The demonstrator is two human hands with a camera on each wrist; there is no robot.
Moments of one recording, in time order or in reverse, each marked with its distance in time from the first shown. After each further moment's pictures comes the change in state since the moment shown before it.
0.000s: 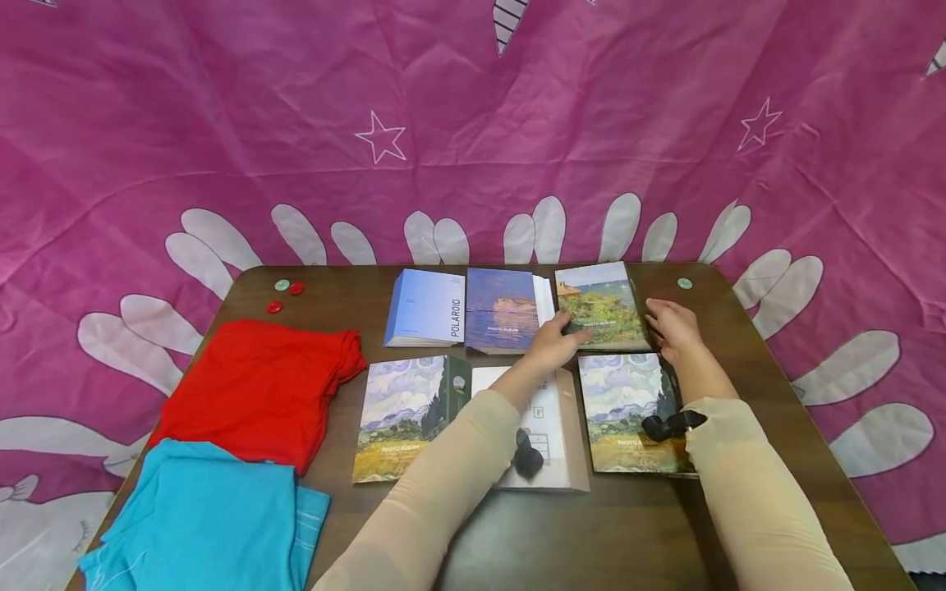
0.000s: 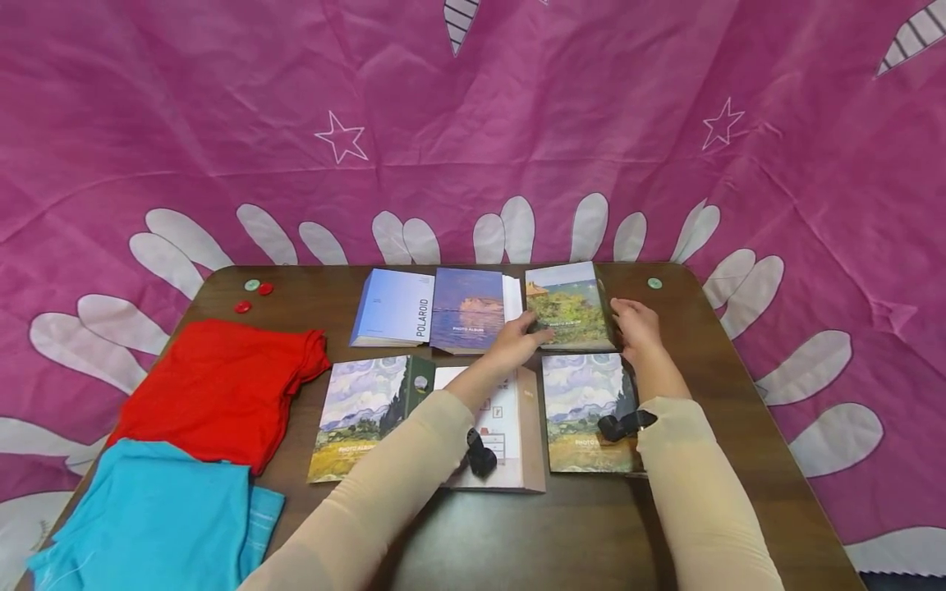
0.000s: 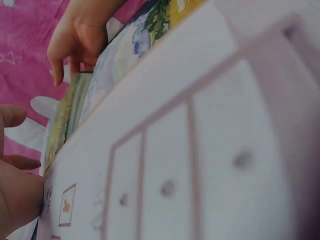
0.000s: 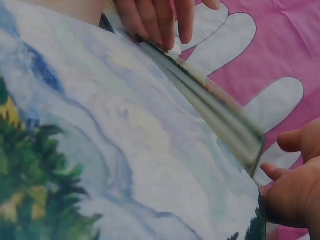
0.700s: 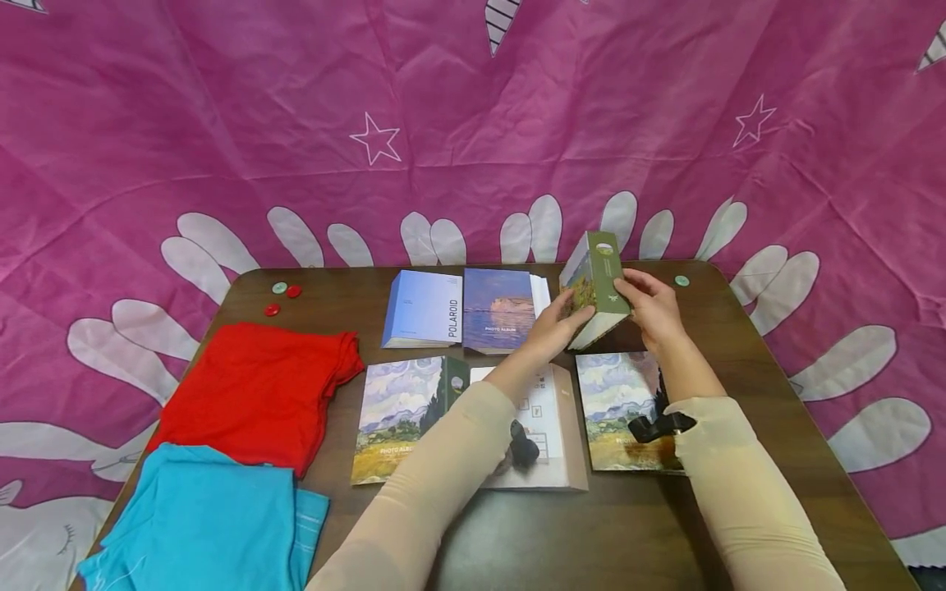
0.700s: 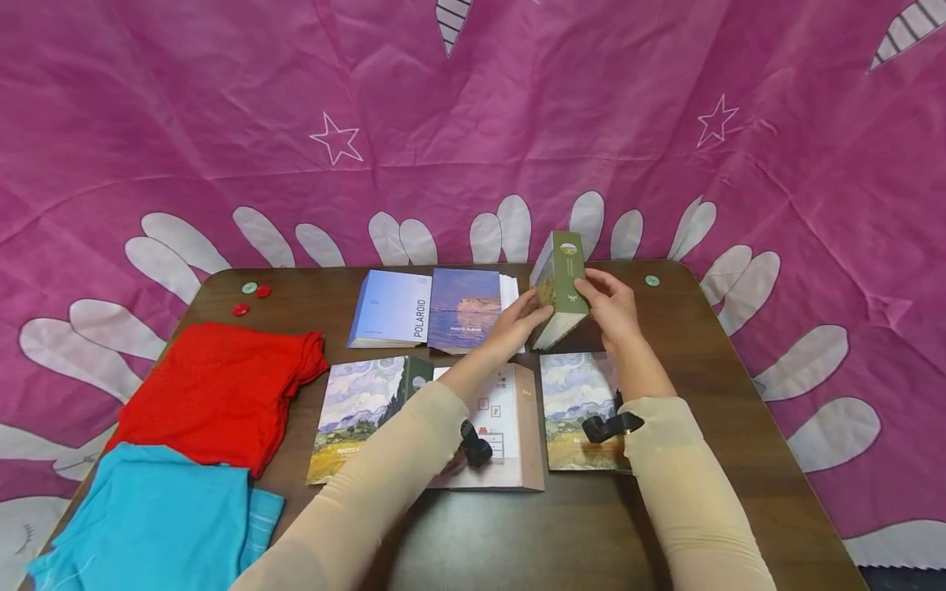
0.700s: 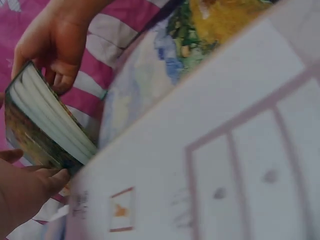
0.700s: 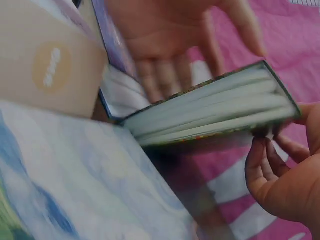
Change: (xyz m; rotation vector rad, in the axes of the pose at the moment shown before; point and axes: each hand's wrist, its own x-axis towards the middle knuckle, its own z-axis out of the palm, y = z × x) left_hand 0.007 0.018 -0.004 -0.110 0.033 0.094; right_hand -0.027 -0.022 0.037 0.118 -0.160 -0.320
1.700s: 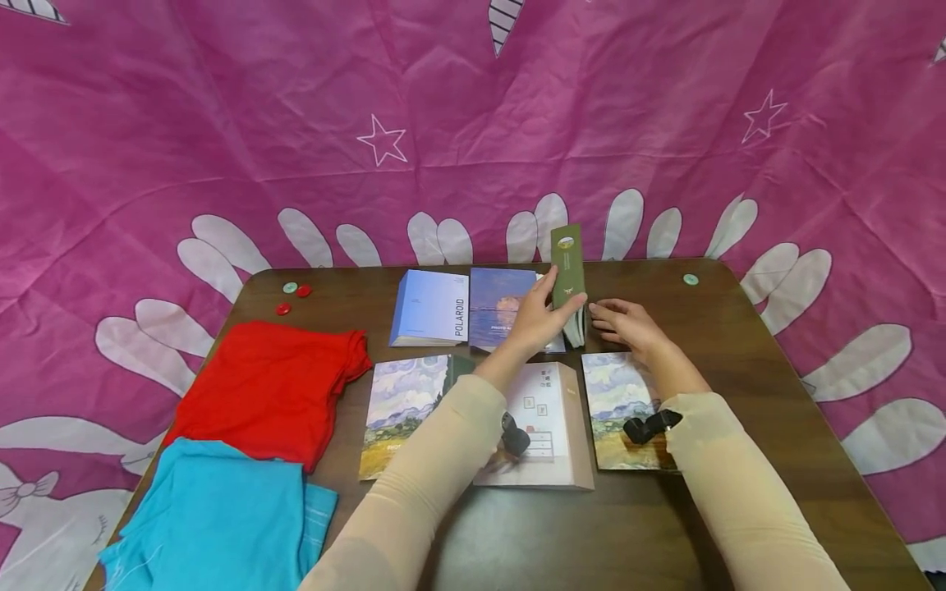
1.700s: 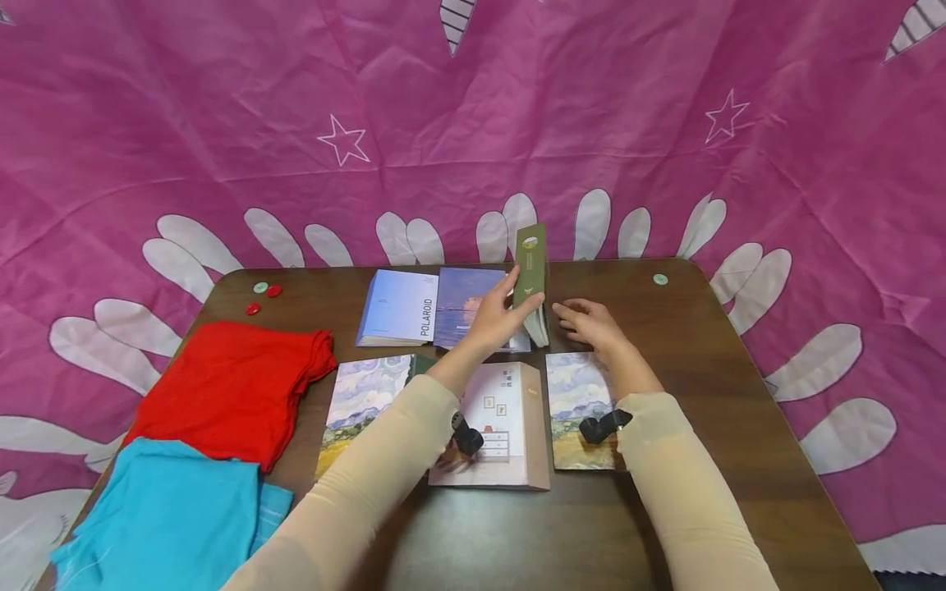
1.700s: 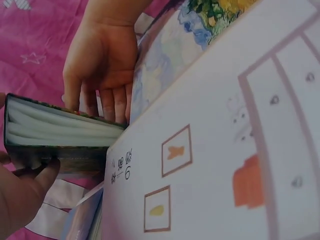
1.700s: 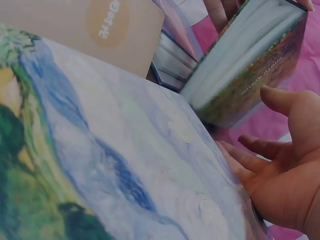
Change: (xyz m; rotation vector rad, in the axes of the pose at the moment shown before) left_hand -0.007 0.013 -0.031 0.163 0.086 0.152; right_hand 0.011 0.037 0.005 -0.401 -0.300 0.213
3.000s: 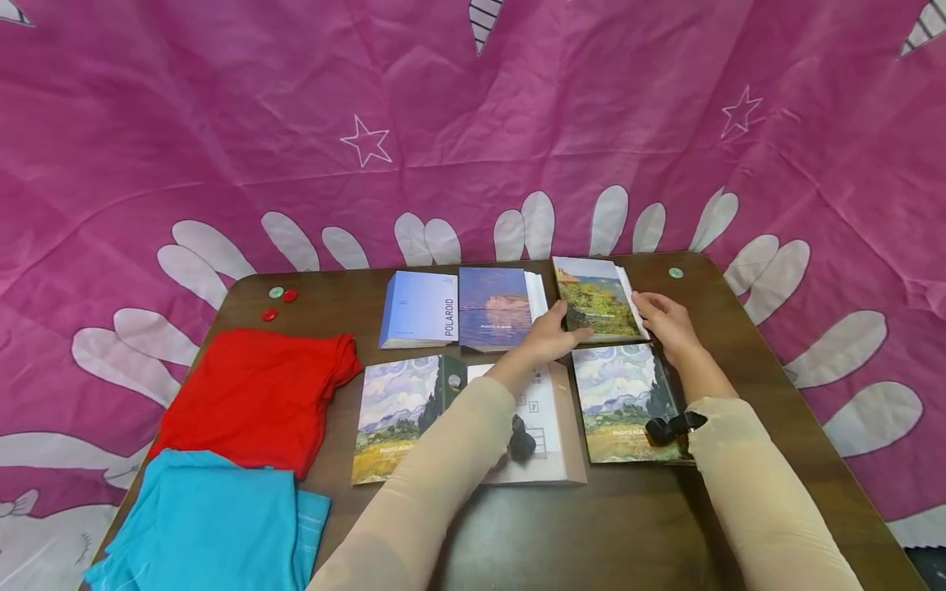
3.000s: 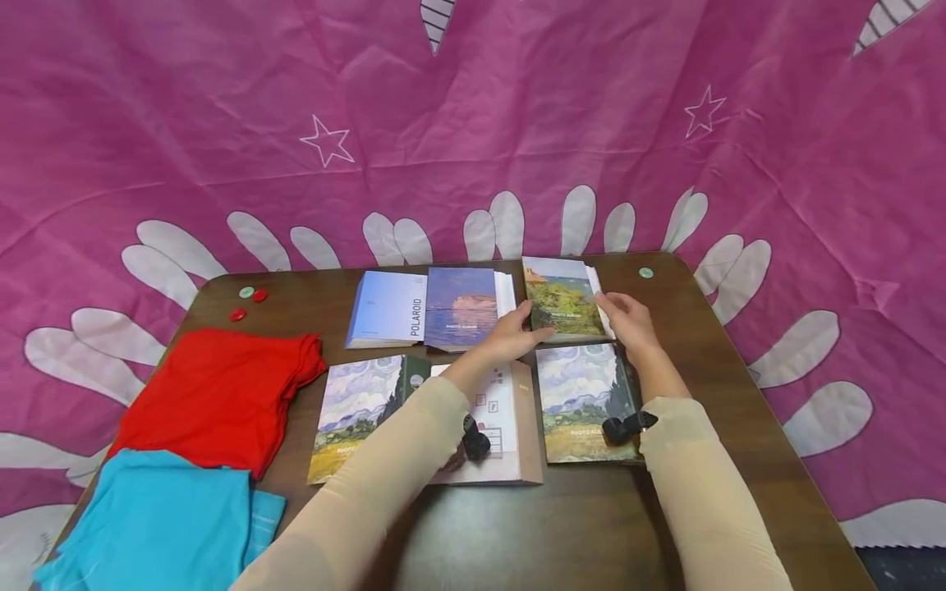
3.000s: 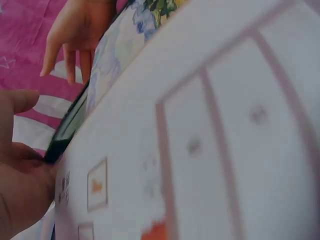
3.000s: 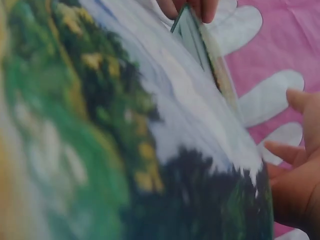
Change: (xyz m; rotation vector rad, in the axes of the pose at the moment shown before) left_hand -0.001 -0.017 0.036 0.183 -0.251 -0.166; right_hand -0.022 0.025 -0.052 -0.084 0.371 -0.020
